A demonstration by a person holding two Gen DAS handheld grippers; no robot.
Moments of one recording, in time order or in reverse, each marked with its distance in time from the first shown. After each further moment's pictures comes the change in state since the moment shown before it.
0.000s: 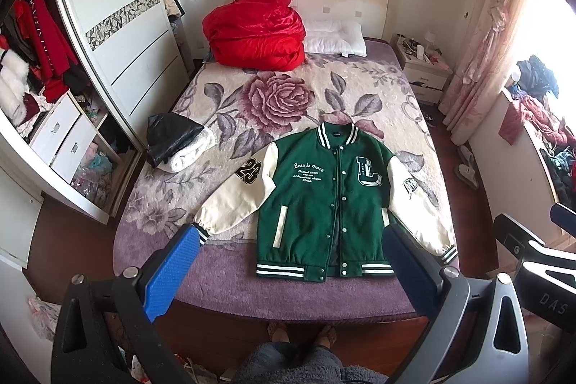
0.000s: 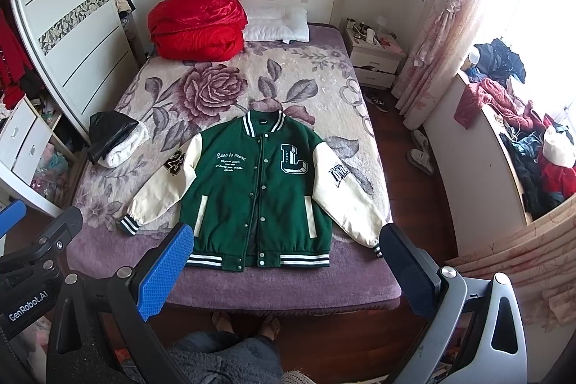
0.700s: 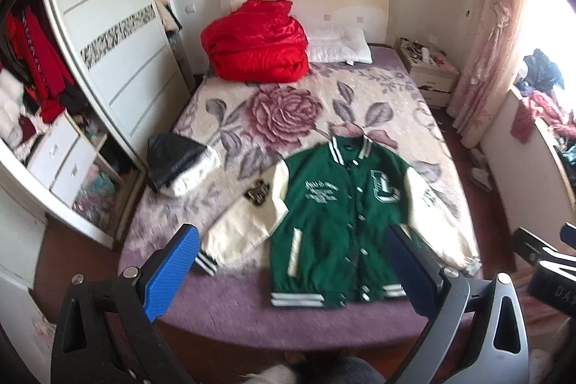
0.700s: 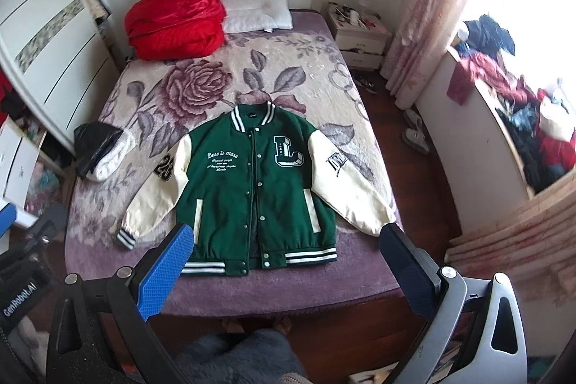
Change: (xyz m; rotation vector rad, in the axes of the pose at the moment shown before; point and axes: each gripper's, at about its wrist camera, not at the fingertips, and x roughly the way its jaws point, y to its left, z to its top) left arm 0.076 0.016 0.024 0.060 -0.071 0.043; right arm 0.073 -0.006 0.022 0.149 0.056 -0.022
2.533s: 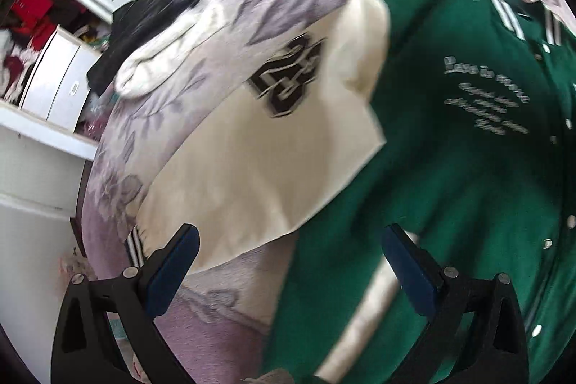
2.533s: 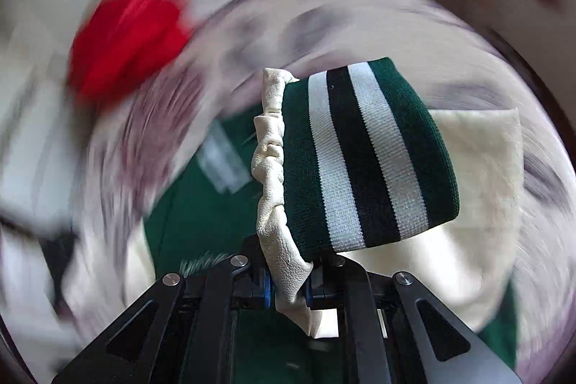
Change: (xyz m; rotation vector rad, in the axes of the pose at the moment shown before) left arm 0.548 0.017 -0.124 -0.120 0.442 0.396; right arm 0.706 0.141 0.130 0.072 0.055 0.296
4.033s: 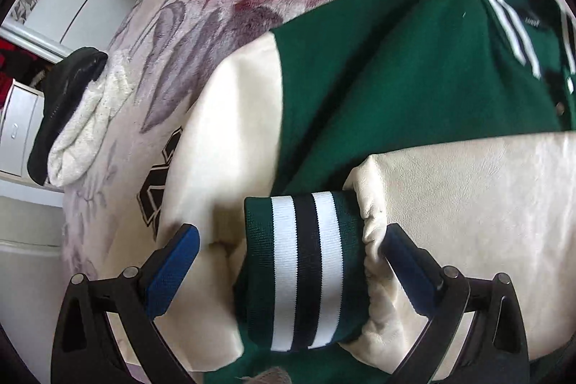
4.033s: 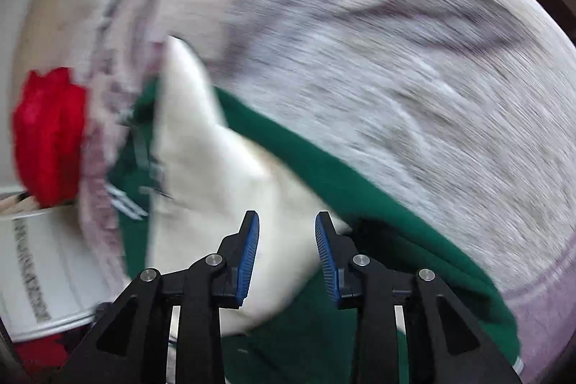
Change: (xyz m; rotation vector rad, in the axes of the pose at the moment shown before) left arm 0.077 -0.102 0.115 0.137 0.017 -0.043; right arm -0.014 -0.280 -0.073 0.736 0.131 0.096
